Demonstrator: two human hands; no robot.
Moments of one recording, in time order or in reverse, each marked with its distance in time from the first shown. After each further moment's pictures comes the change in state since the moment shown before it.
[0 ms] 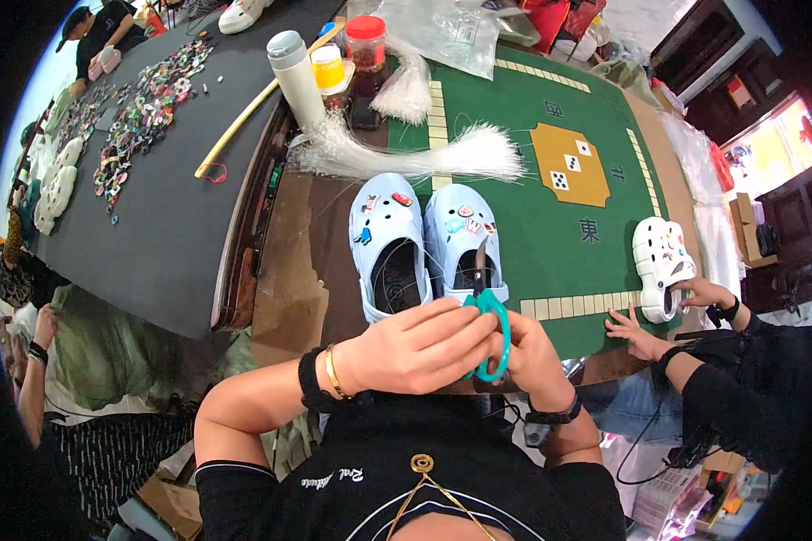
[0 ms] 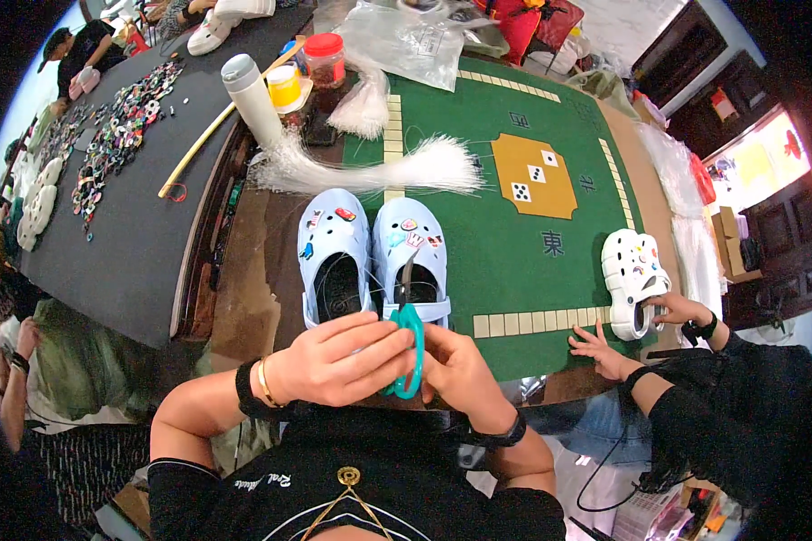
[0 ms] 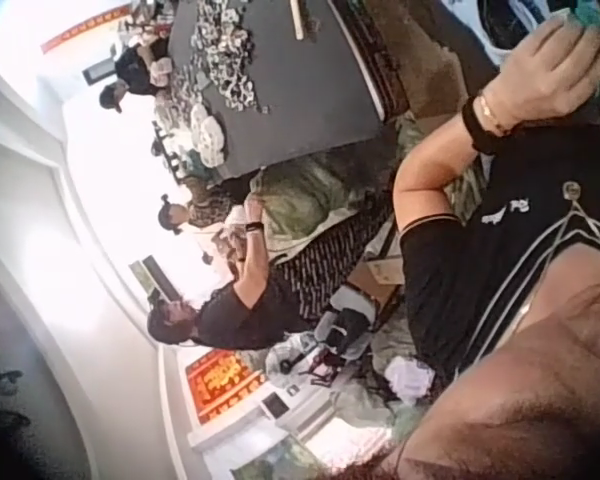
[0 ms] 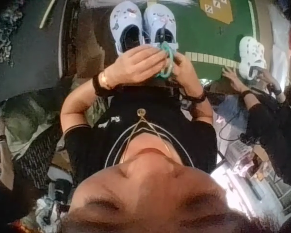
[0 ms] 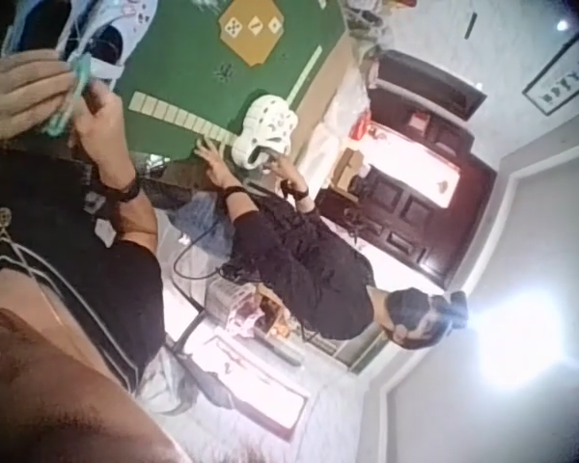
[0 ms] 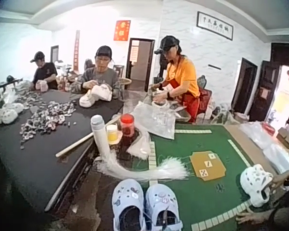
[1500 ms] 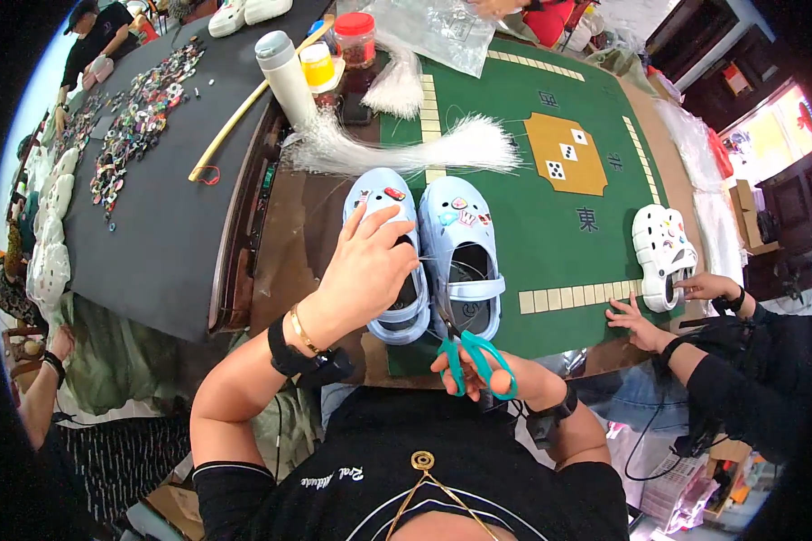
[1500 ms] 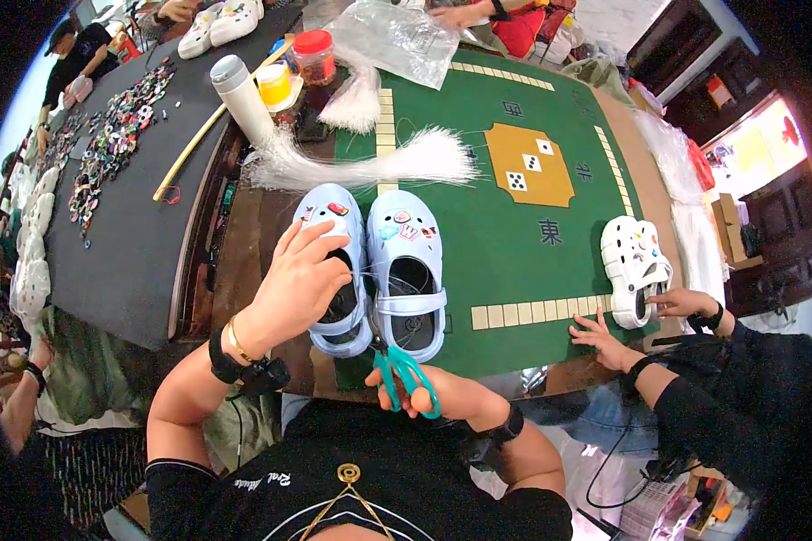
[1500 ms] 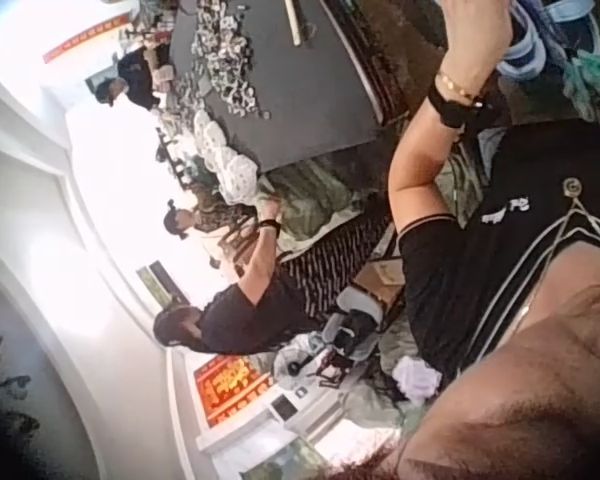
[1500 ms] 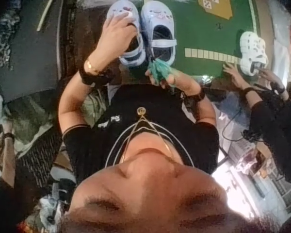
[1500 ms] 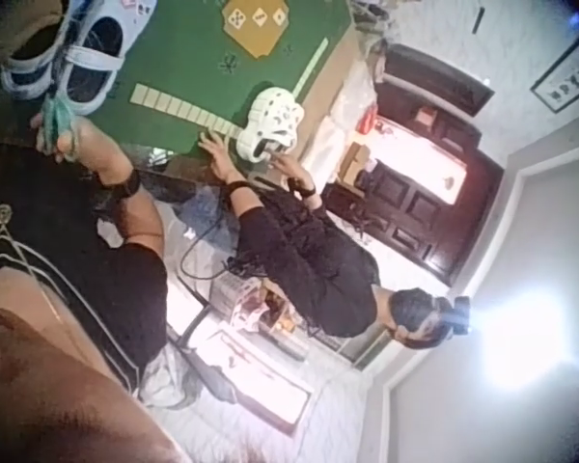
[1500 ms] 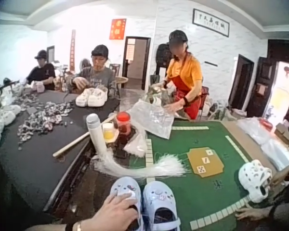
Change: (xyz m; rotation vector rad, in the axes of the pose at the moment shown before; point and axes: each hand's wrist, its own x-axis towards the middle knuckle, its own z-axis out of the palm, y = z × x) left_hand -0.020 -0.051 0.006 -0.034 -0.331 -0.631; right_hand 0.001 0.056 -0.012 0.101 -0.568 0.191
